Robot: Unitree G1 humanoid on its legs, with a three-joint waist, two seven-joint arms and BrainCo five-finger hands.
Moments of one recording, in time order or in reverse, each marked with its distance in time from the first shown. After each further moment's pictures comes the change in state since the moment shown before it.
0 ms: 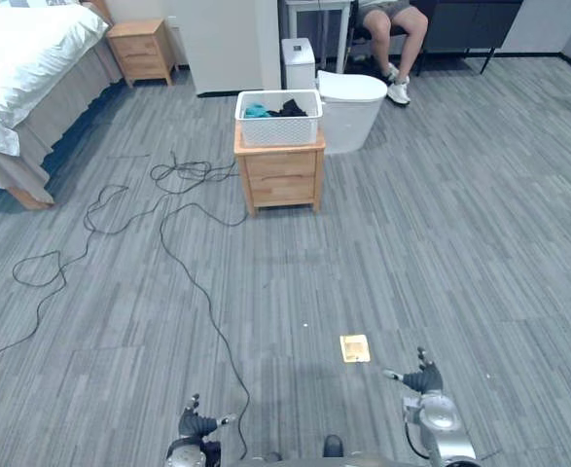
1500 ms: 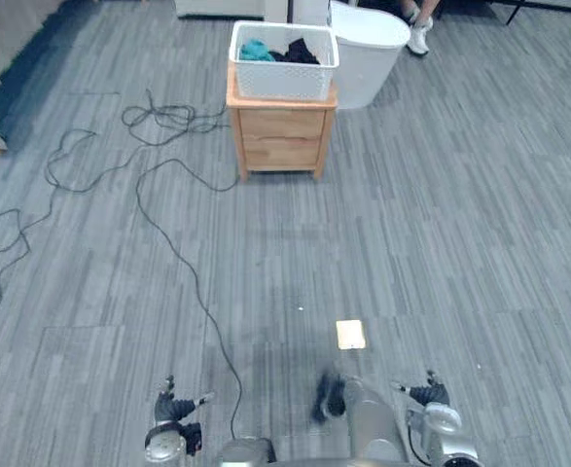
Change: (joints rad) left arm -0.027 0.039 -0.012 -0.192 -0.075 0.005 0.023; right arm -0.038 -0.004 -0.006 -0.006 0.071 0.044 -0.040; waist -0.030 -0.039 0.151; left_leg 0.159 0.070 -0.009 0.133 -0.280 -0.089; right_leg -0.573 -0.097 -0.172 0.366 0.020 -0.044
